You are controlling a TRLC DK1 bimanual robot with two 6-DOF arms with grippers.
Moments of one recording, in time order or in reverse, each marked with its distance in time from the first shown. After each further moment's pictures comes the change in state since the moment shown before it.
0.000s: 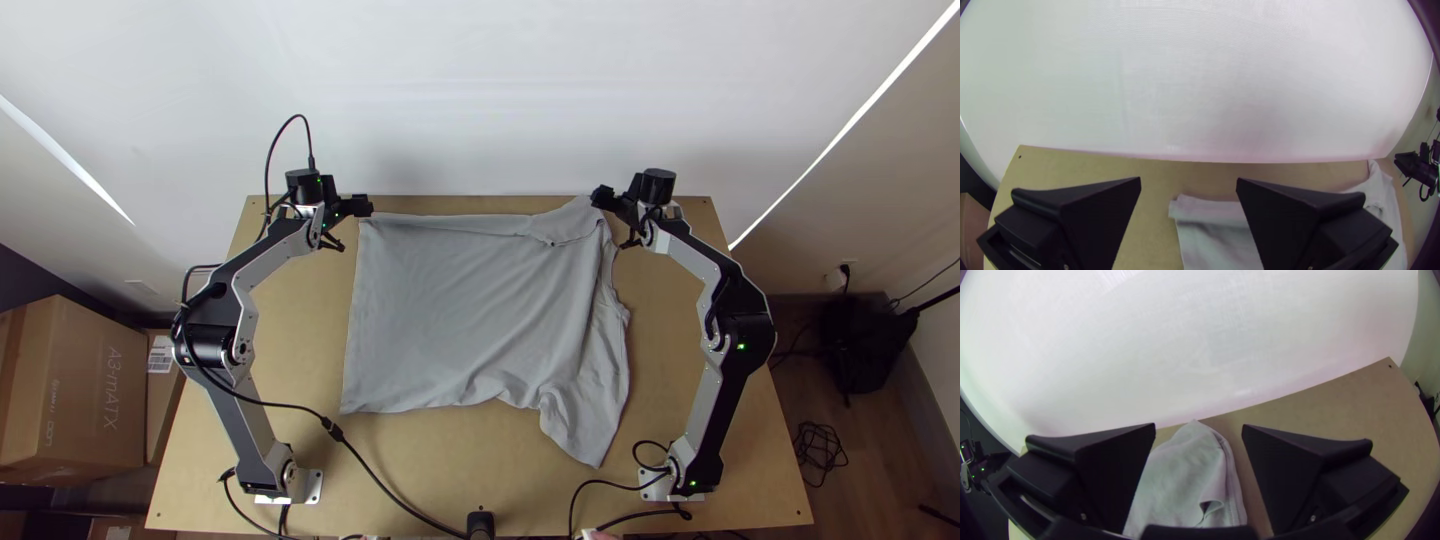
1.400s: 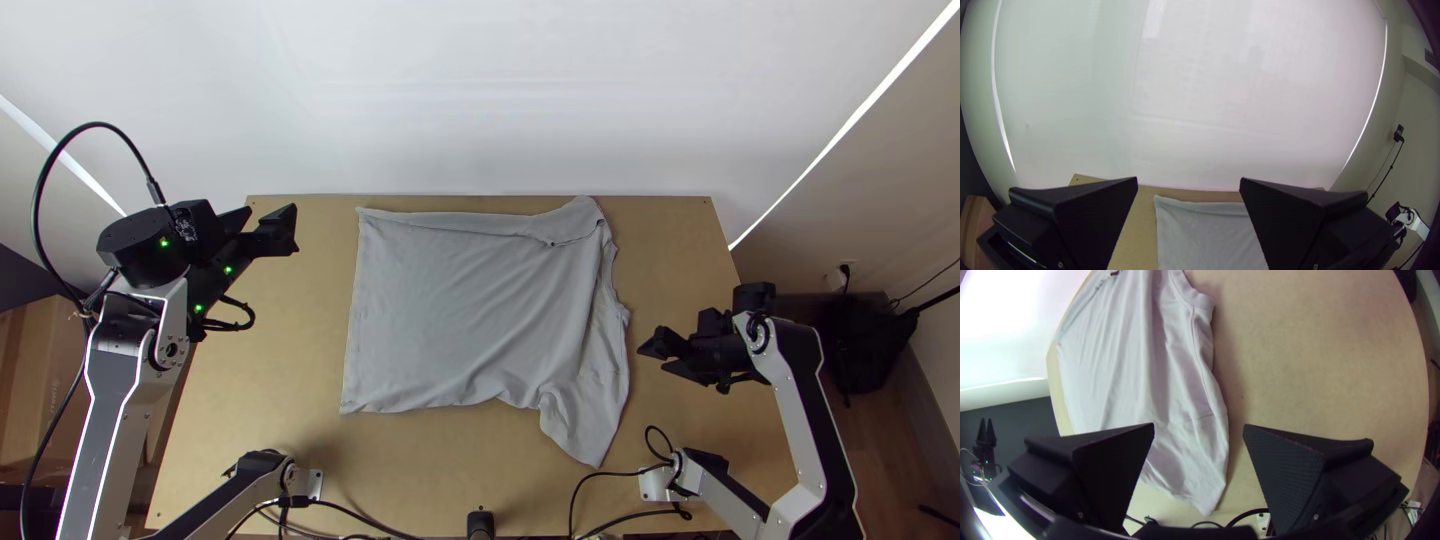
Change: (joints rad) left arm -0.044 -1.017 -0.225 -0.530 0.000 -0.089; right arm -0.276 -1.032 -0.697 -1.227 -0.346 -0.177
